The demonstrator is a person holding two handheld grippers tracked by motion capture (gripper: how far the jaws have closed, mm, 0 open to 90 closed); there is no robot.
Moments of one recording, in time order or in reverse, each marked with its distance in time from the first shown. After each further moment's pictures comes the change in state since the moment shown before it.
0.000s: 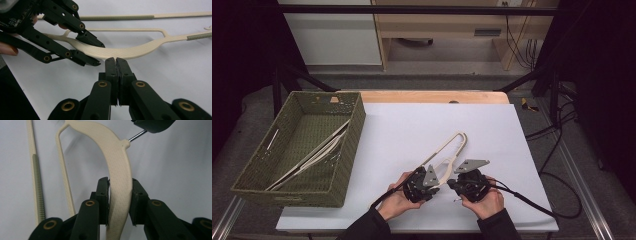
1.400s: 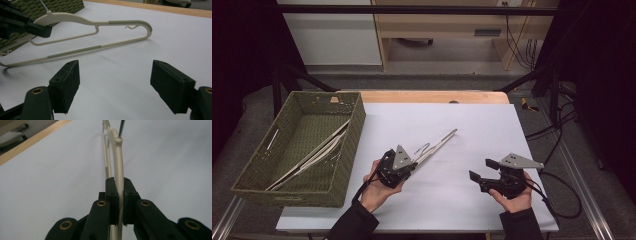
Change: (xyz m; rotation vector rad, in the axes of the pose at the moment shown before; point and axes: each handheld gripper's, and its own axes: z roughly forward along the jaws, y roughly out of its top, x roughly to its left) left arm 0.042 -0.016 -0.068 -0.168 0.233 -0.243; right arm -0.058 -0.035 -0.052 -0.352 -0.049 0.169
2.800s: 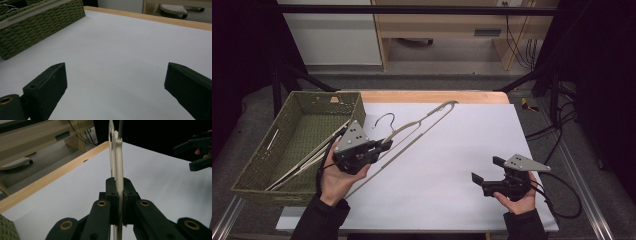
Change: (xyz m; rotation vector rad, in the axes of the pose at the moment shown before) left arm 0.045 0.042 -0.119 -0.215 -0.043 -0.036; right arm -0.001 0.001 -0.010 -0.065 -0.003 -0.031
